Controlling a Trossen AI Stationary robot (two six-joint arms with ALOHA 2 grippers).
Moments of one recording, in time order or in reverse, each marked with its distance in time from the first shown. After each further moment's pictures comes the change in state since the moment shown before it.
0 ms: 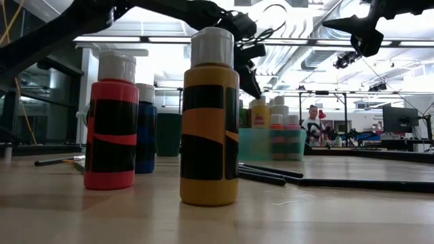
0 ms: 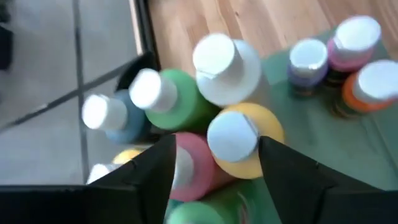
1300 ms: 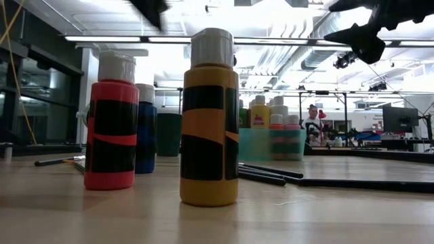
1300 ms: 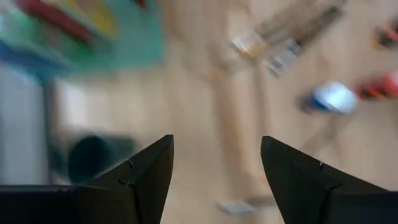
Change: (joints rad) left arm -0.391 -0.872 -0.755 -0.400 -0.127 -0.601; right arm 0.000 0.019 0.000 -0.106 0.000 -0.056
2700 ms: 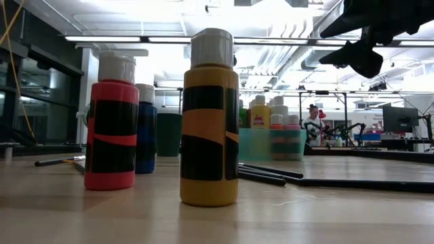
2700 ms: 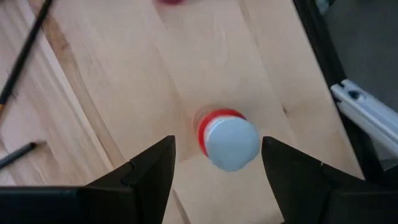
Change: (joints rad) left arm -1.026 -0.119 -0.652 0.415 -0.016 -0.735; right arm 0.000 0.173 0.000 -0.007 0.000 0.090
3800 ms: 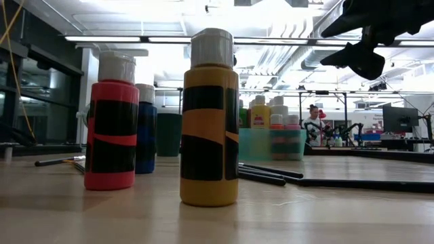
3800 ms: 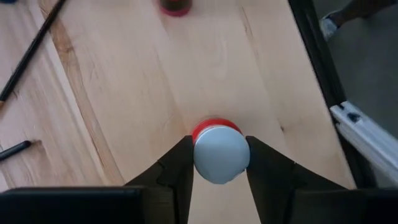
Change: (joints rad) left arm -0.061 0.018 0.000 0.040 -0.090 -0.117; right arm 0.000 0.010 0.000 0.001 -0.039 0.053
